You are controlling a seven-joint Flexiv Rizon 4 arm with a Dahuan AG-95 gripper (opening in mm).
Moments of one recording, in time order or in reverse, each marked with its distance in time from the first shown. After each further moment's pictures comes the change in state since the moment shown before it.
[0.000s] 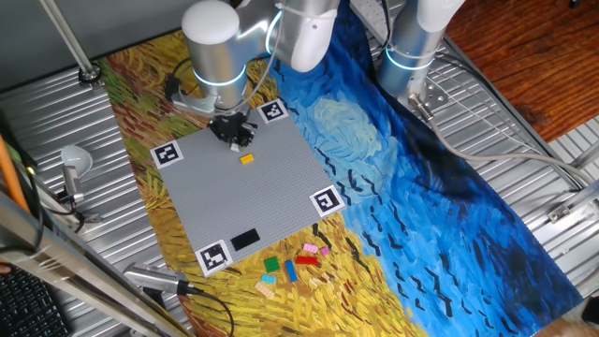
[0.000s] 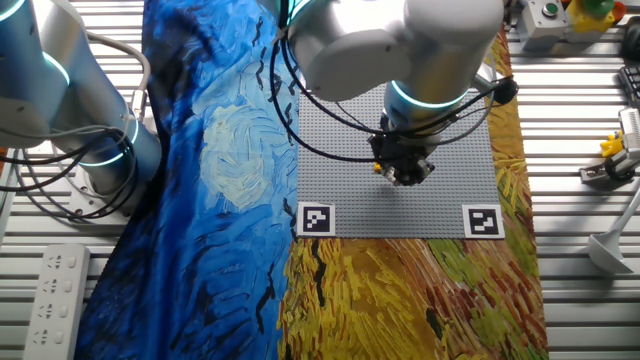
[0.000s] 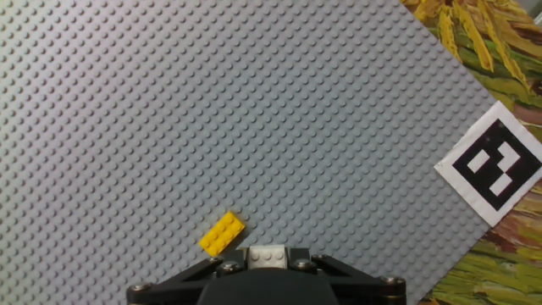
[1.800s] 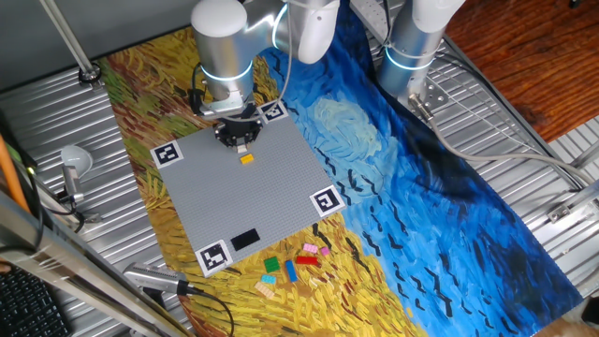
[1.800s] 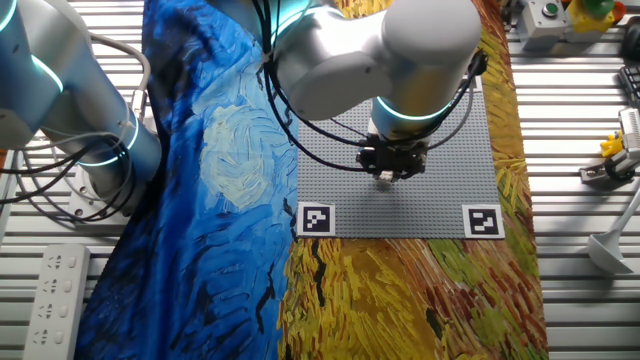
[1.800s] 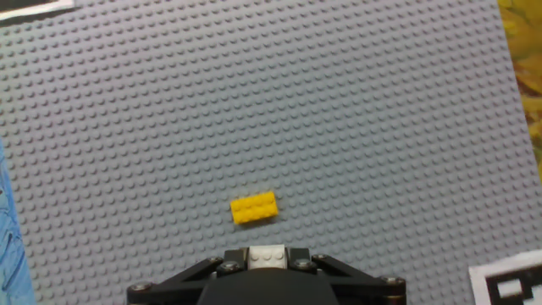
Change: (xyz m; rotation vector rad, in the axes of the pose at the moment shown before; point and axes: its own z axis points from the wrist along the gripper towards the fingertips) arm 0.005 0.011 0.009 -0.007 -0.044 -0.578
